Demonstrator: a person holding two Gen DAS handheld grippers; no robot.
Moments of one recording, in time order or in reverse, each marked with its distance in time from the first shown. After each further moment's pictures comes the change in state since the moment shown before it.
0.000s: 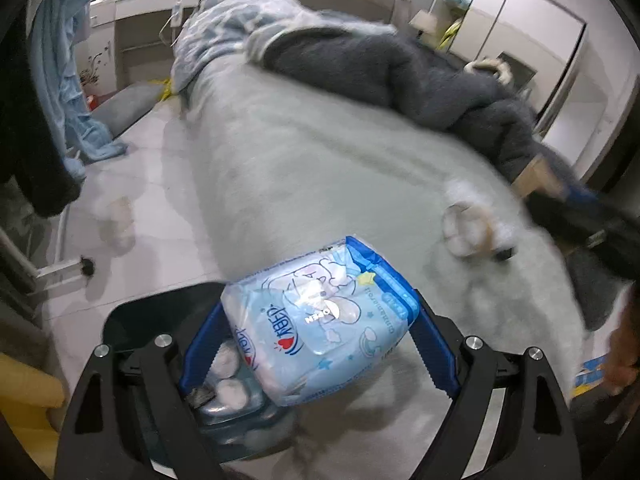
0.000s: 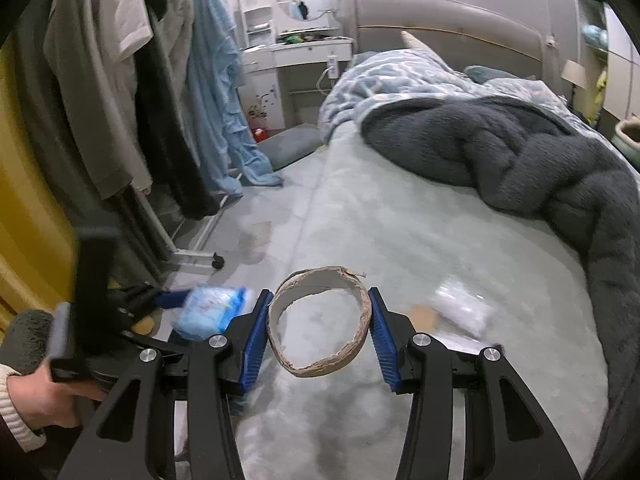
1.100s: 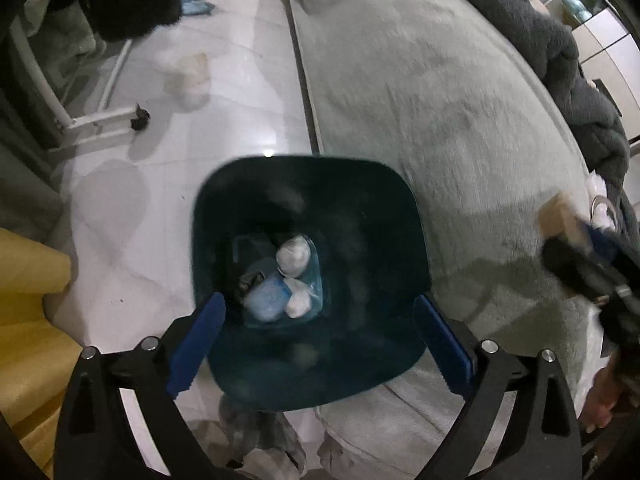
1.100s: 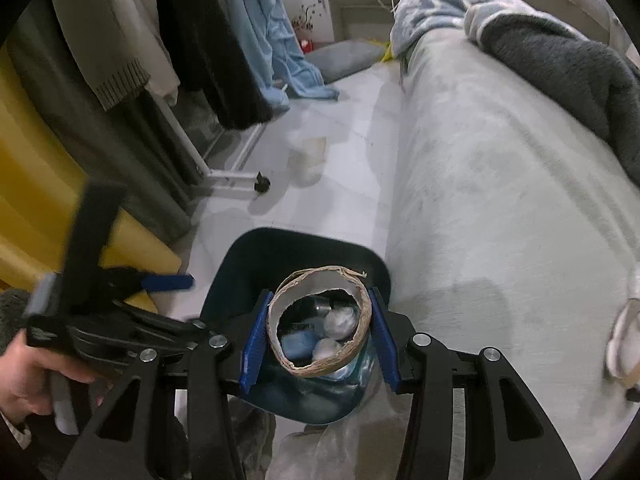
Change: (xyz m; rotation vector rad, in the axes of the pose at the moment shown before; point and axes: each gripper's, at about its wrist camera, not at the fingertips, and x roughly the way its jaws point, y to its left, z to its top) left arm 0.017 0.158 -0.060 -0.321 0.294 0.057; right arm 0.152 0.104 -0.025 -0.059 0.322 0.115
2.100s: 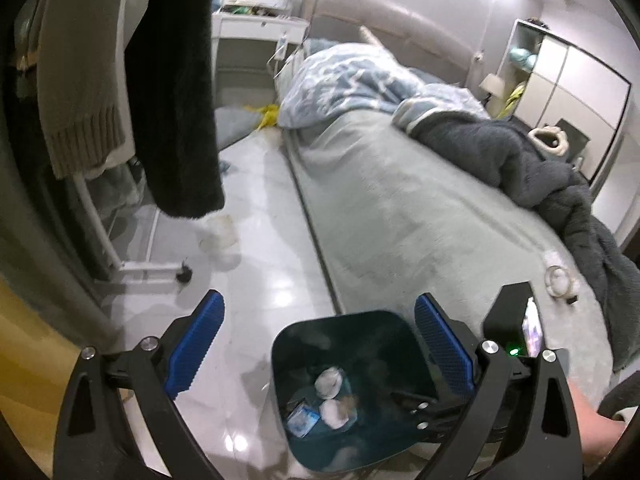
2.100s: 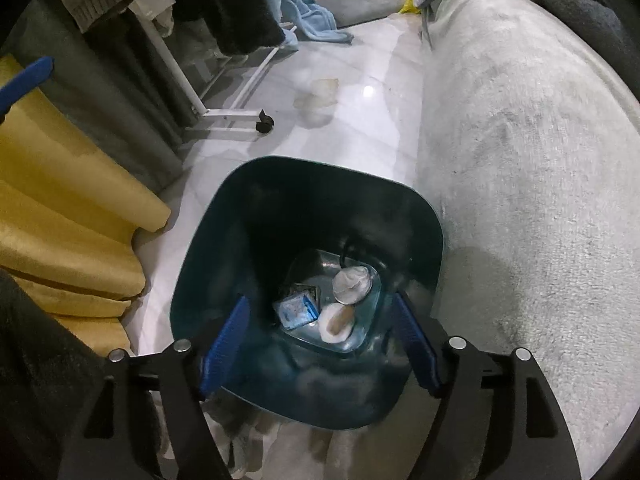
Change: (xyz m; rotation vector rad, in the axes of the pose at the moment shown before) left arm -0.131 0.004 0.008 0.146 -0.534 0.035; right arm 0.070 0.027 -0.018 -0.047 0.159 -0.008
